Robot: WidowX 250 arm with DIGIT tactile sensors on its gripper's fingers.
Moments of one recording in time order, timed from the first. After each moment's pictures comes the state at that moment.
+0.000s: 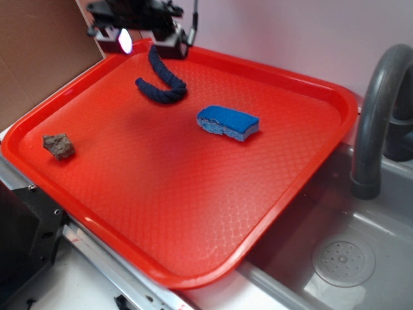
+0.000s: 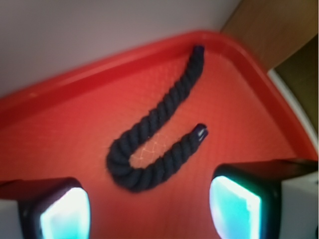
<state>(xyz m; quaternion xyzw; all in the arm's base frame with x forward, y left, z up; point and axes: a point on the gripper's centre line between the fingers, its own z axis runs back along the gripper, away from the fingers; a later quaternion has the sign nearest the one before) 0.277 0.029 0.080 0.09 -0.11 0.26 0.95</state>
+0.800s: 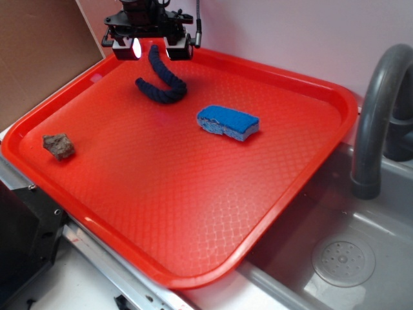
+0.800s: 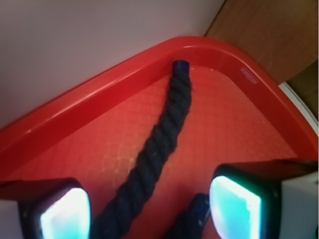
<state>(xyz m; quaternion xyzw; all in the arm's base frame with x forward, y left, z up) 0.311 0.079 0.054 0.10 -0.12 0.32 0.93</state>
